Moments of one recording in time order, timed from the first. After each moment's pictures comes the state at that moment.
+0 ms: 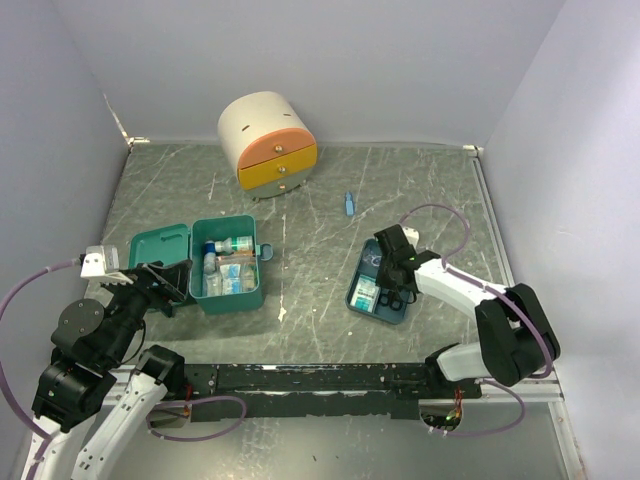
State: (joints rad) left arm -0.42 0.17 0.79 -0.68 -0.22 -0.48; right arm 0.46 1.37 0.65 -0.37 0.22 0.64
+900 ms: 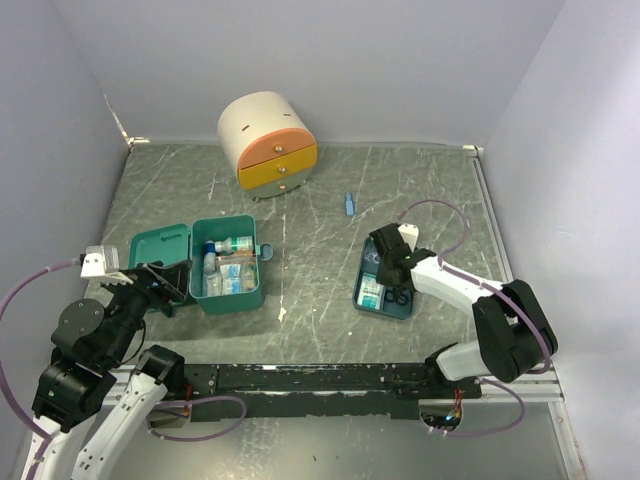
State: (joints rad) left arm -0.42 0.18 0.79 -0.68 -0.22 -0.48; right arm 0.49 1.39 0.68 -0.38 0.35 0.64
